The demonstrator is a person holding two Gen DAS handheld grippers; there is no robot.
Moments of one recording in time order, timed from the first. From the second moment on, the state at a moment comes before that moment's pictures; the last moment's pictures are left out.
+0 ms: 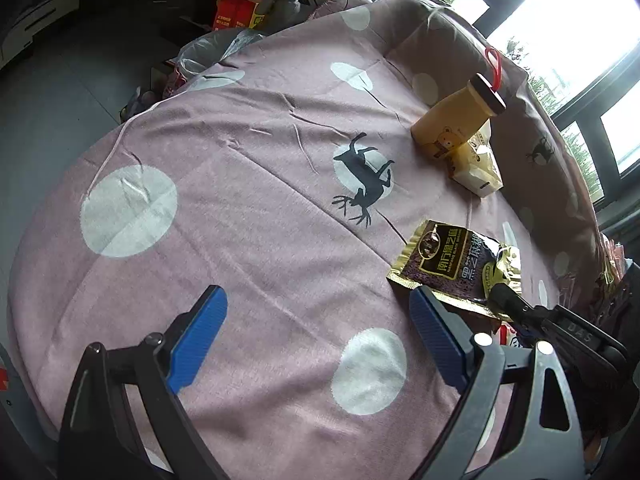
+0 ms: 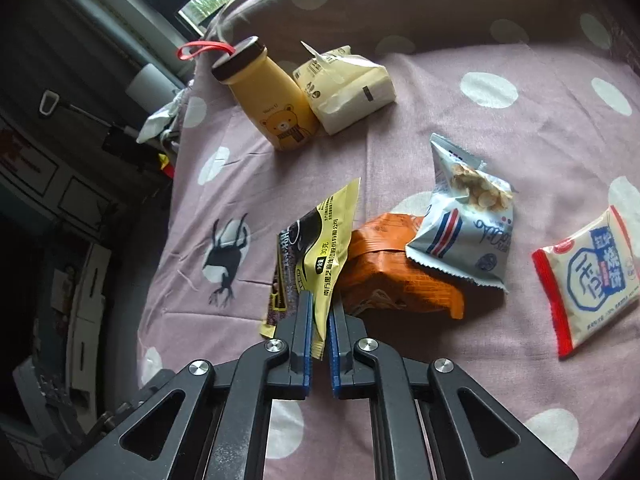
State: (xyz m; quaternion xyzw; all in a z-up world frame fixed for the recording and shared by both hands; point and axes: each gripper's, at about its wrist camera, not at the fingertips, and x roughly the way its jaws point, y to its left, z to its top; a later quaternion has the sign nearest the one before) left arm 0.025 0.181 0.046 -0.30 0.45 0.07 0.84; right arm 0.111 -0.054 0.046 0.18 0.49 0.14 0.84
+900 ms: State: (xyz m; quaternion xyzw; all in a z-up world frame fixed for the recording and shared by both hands) left arm 0.016 0.022 0.033 -0.16 0.55 -0.15 0.80; right arm 0.011 -0.197 0.040 0.20 0.51 0.05 0.84
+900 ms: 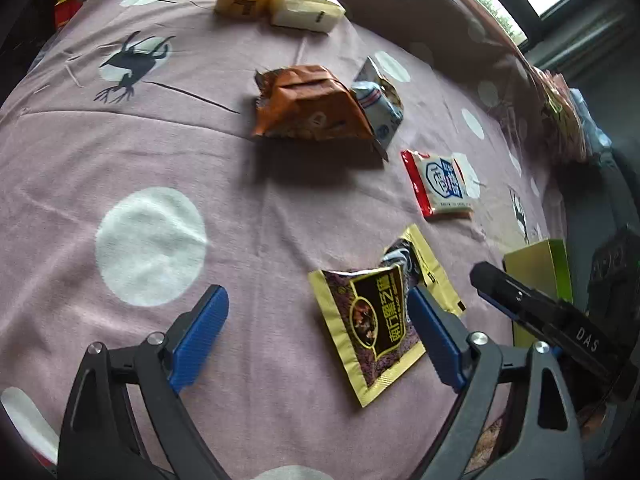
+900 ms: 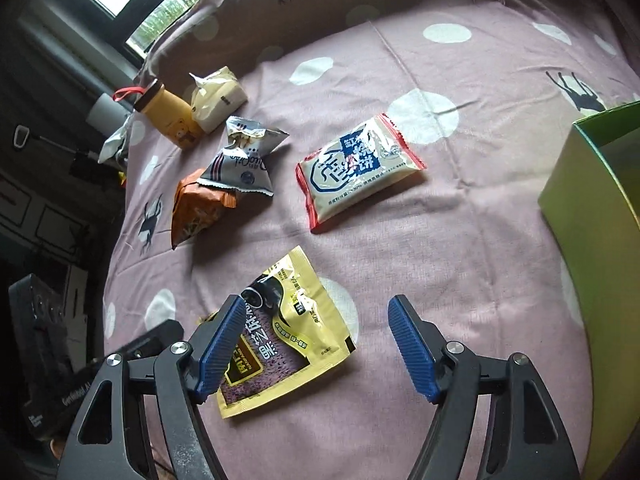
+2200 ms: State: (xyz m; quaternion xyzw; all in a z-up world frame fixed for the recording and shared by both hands) left arm -0.021 -0.037 0.069 -0.04 0.44 -0.18 0.88; right arm -0.006 -0.151 0.060 0.18 0.46 0.15 0.86
